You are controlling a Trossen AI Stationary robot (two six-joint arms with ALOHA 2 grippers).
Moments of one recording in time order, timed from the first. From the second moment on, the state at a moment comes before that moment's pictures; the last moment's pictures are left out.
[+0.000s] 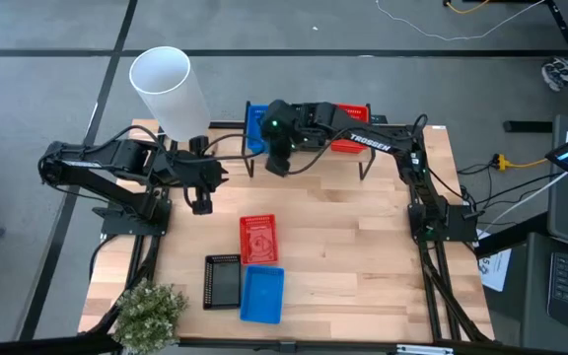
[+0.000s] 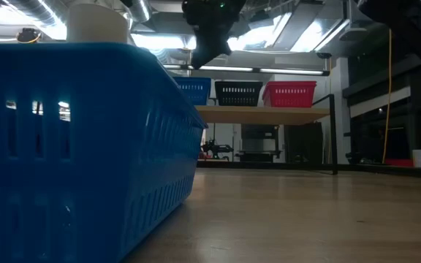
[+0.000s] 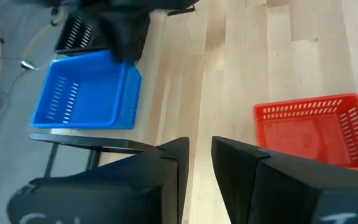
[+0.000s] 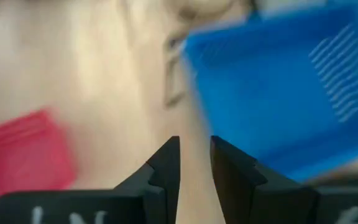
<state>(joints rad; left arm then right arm) -0.14 1.10 1.36 -1.00 -0.46 0.04 -0.24 2.16 2.35 -1.16 0.05 -0.01</state>
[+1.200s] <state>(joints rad) -0.12 1.84 1.29 -0.43 -0.16 -0.12 0.53 1.57 1.22 -0.96 -0.04 0.83</state>
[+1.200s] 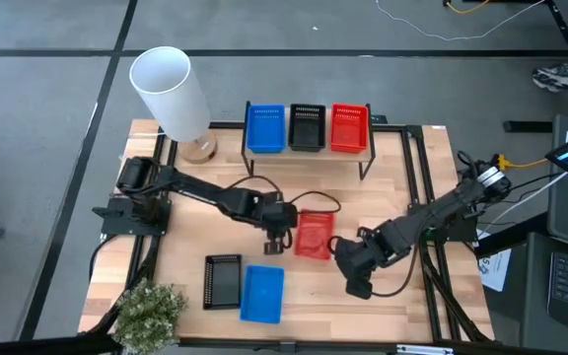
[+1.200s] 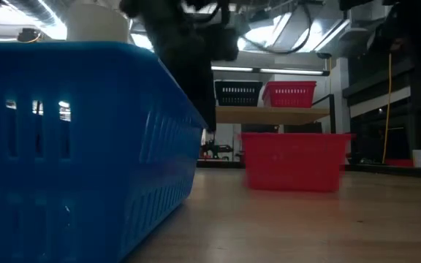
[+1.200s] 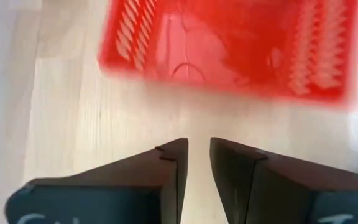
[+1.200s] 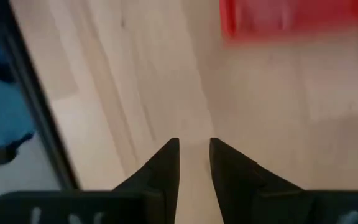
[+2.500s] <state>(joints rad) -0.15 1.19 1.24 -1.11 -0.41 -0.26 0.50 1.75 1.06 -0.49 0.38 0.60</state>
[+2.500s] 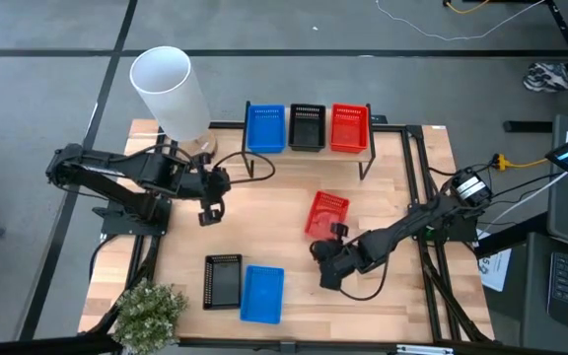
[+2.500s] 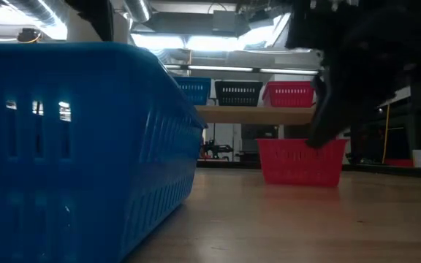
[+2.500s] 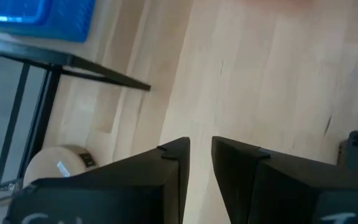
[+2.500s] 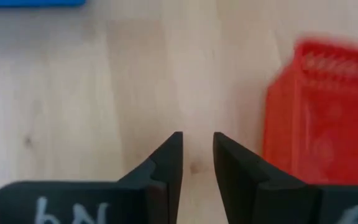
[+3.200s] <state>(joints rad) -0.15 1.11 1.20 -1.14 -0.46 -0.23 0.43 1.76 1.04 -0.57 0.48 0.55</state>
